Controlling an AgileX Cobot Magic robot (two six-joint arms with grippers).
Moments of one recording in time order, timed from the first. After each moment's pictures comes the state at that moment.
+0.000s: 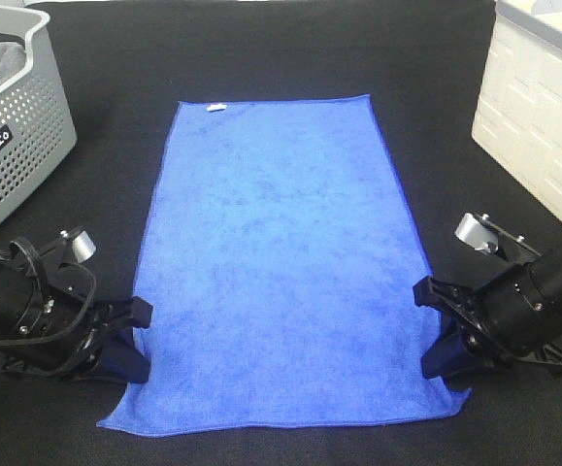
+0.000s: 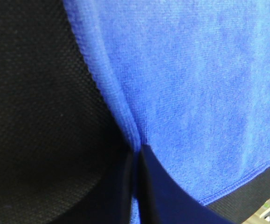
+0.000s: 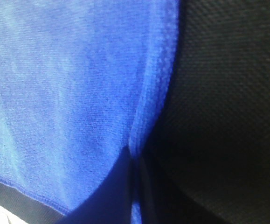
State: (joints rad) left arm -0.26 1.89 -0.62 -1.40 0.49 0.98; right arm 0.12 1.84 -0.61 1.00 0.52 -0.69
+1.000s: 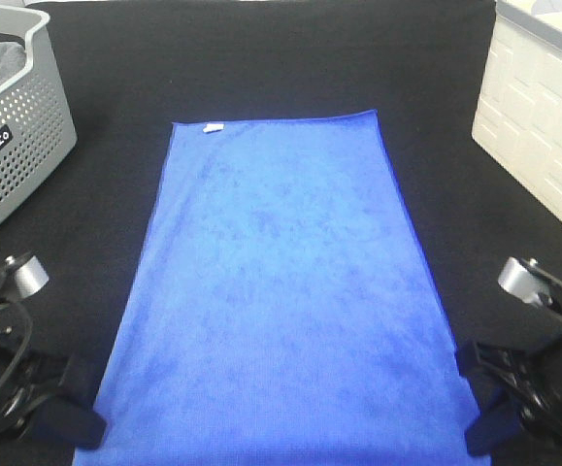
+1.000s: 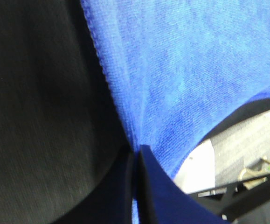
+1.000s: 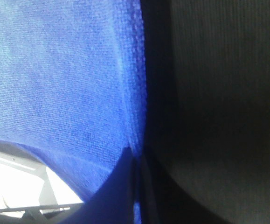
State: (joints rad) left arm -0.26 1.57 -0.40 -1.18 0.58 0.81; right arm 0.12 1.55 -0.36 0.89 0.55 -0.56
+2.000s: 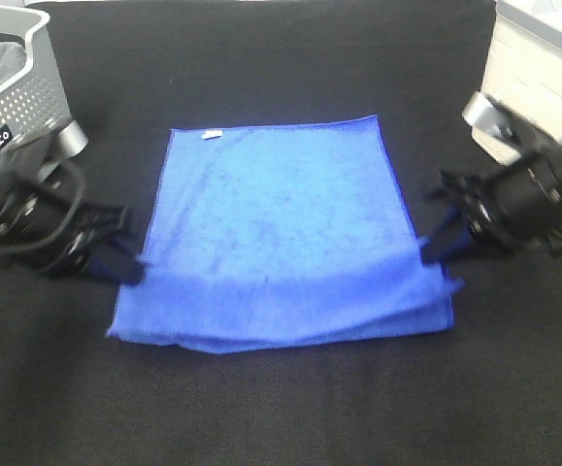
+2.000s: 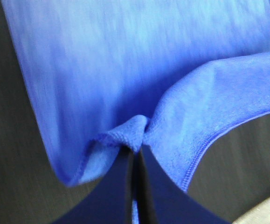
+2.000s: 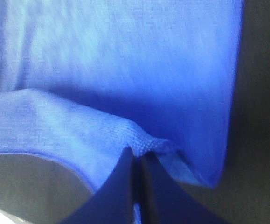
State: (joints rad) left arm -0.26 1.69 -0.80 -0.98 0.51 0.64; right arm 0.12 1.66 -0.84 0.81 0.63 -0.54
